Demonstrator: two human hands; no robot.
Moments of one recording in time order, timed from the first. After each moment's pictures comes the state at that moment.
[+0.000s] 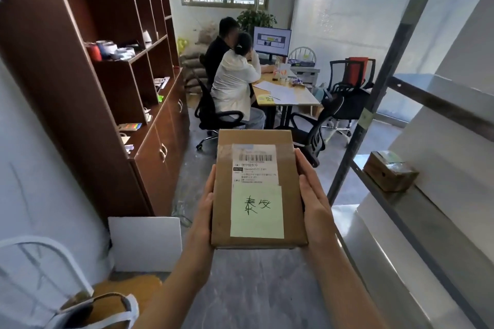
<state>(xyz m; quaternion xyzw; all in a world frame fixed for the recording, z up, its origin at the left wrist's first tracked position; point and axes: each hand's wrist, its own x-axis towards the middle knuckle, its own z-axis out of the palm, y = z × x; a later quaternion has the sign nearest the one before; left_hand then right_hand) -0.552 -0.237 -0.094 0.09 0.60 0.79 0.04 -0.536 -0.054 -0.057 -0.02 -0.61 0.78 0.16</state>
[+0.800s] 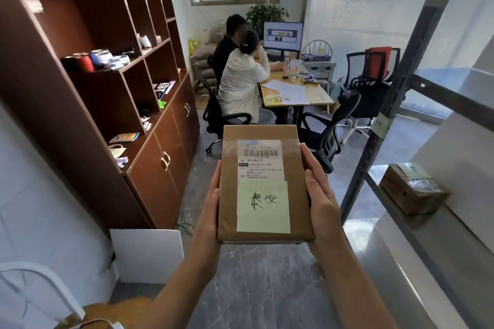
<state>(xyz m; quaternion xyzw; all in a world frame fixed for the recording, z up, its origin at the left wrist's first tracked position) -0.647 -0.140 -0.086 0.09 0.64 0.76 0.01 -0.644 0.042 -0.062 -0.01 -0.56 0.82 0.13</state>
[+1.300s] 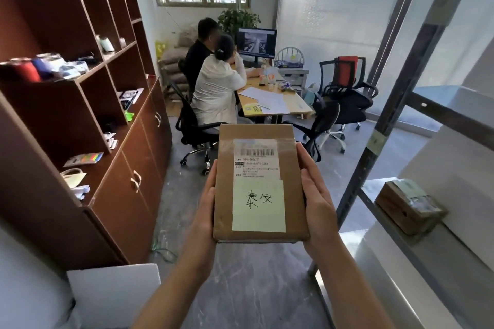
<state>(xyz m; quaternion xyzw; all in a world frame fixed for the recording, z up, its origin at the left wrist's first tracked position) -0.776 -0.157 -0.086 0.13 0.62 0.77 0.06 -0.747 0.022 -0.052 -0.04 -0.58 0.79 0.17</state>
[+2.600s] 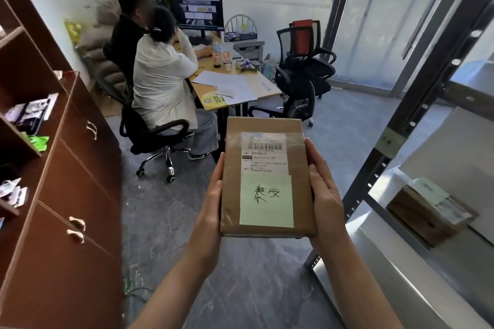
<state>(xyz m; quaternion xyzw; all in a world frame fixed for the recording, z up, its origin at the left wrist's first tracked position) -1.020 -0.085 -0.108 0.17 0.60 0.75 0.19 -0.950 0.080 -0.089 -0.15 -0.54 0.78 0.28</state>
